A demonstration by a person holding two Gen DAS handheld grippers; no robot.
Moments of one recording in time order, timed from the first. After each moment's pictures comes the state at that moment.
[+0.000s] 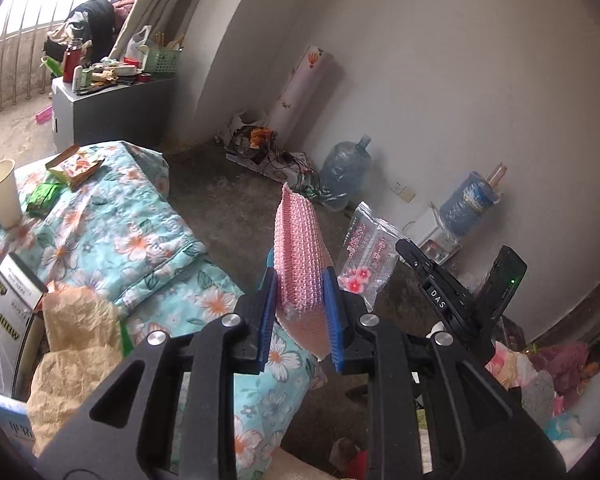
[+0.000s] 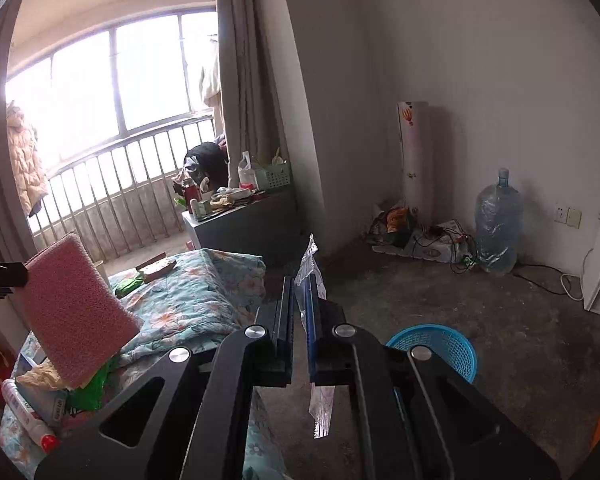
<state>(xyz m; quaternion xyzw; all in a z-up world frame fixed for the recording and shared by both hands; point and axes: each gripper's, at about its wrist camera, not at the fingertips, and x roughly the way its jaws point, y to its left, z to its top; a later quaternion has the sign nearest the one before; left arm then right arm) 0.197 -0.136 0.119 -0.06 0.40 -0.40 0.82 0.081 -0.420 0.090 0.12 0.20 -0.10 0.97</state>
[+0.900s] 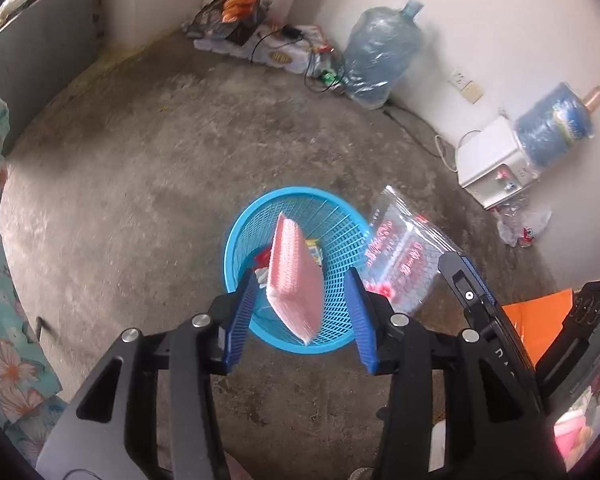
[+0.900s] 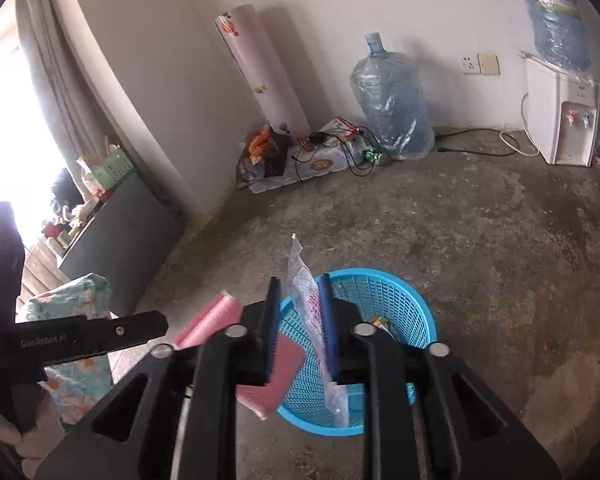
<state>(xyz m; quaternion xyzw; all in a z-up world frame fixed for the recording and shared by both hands) 0.400 -0.515 -0.154 0.04 0.57 -0.35 0.74 0.219 -0.672 -0.139 0.31 0.29 -0.27 0.87</state>
